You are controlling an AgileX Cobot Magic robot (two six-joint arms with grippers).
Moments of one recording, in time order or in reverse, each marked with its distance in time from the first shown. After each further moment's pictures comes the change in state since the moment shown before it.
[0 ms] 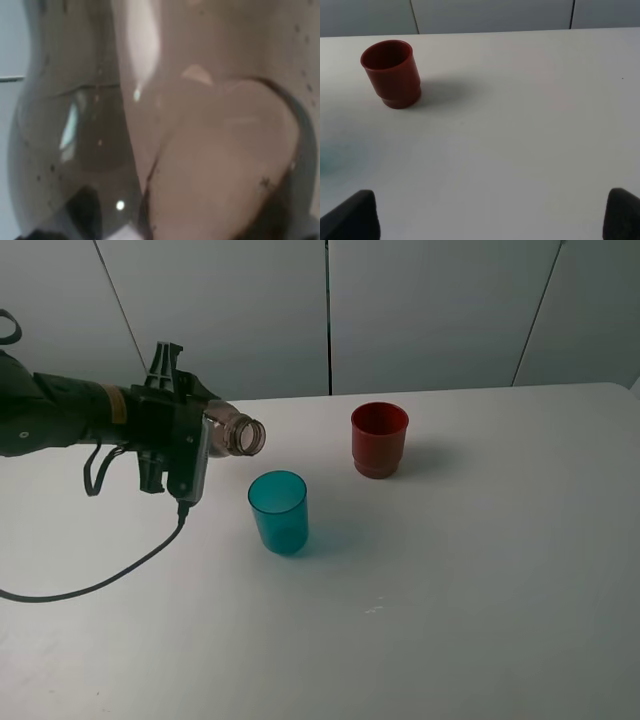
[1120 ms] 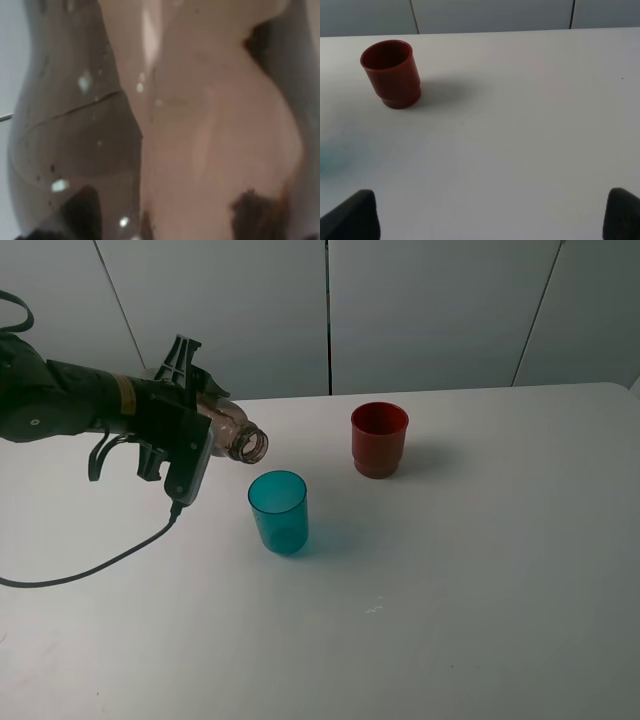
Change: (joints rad) left arm -0.013 0.012 -0.050 0.064 0.032 0.102; right arm 0.000 0.000 0.000 0.000 0.000 0.000
